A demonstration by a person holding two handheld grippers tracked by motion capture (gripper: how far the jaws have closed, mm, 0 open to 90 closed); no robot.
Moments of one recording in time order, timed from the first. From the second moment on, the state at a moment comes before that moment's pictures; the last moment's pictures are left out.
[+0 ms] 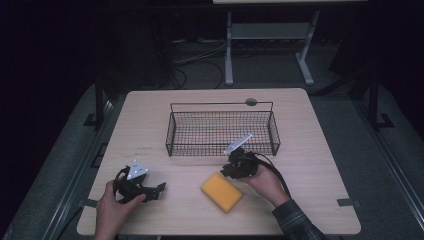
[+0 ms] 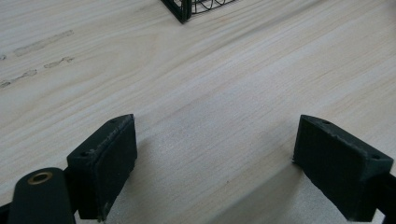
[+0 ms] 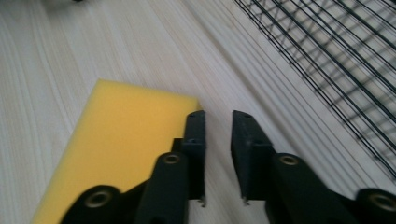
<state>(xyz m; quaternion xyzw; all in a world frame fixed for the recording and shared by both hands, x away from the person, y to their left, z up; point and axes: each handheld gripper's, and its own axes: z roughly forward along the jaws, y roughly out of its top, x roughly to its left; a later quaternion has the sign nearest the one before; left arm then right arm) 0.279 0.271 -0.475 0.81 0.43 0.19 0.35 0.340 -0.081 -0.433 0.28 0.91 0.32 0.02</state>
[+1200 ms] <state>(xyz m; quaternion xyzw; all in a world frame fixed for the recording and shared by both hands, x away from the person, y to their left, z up) 0.279 0.271 -0.475 0.81 0.43 0.19 0.35 0.303 -0.070 -0.417 0.32 0.91 0.25 0.02</state>
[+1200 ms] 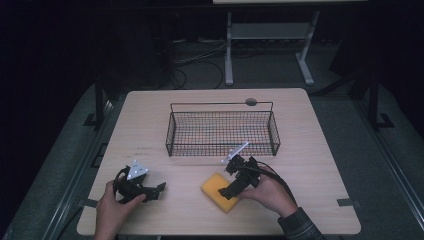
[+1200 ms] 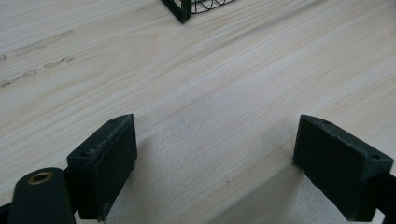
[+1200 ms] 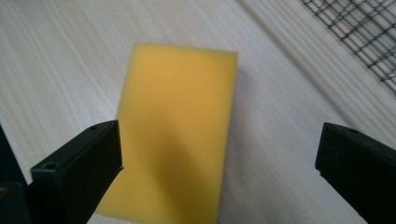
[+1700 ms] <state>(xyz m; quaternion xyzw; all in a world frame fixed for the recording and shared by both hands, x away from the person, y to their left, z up) 0.279 0.271 -0.475 0.81 0.43 0.19 0.35 0.298 -0.050 -0.428 0.30 0.92 0.23 0.02</state>
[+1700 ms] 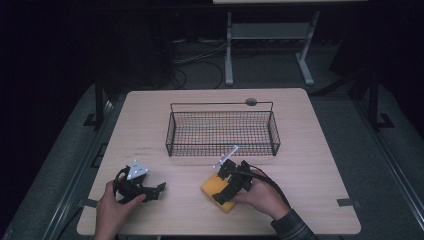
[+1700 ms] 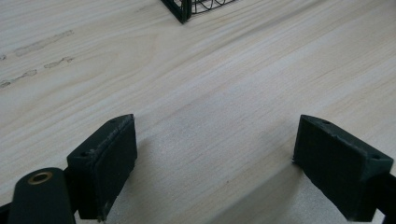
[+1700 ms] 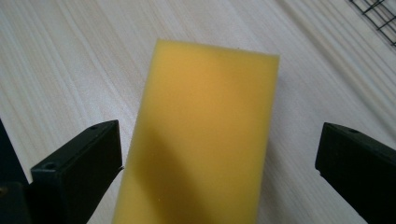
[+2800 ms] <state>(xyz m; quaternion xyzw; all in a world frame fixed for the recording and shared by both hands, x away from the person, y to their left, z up) 0.279 0.271 -0.475 0.81 0.43 0.19 0.35 0.295 -0.033 -0.450 0.28 0.94 0.19 0.02</state>
